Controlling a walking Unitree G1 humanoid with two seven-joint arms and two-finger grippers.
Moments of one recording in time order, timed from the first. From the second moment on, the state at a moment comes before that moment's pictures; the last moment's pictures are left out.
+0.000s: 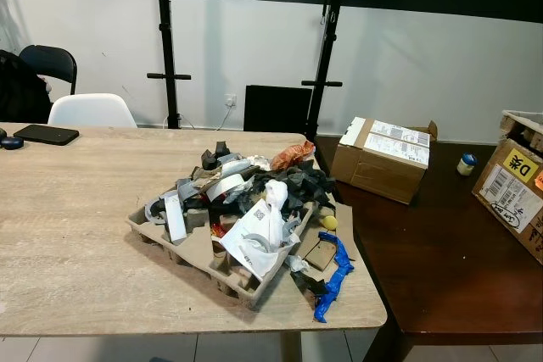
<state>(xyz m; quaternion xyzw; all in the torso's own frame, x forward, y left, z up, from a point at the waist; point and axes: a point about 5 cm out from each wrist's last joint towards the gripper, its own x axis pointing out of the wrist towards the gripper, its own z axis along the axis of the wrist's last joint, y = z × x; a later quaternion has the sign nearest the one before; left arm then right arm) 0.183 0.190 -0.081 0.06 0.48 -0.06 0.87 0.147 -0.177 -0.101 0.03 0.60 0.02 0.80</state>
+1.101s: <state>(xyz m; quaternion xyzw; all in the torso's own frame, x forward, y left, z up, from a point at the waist) 0.181 0.186 -0.083 0.04 0.48 -0.06 0.87 0.148 -0.188 -0.099 0.03 0.60 0.02 0.80</state>
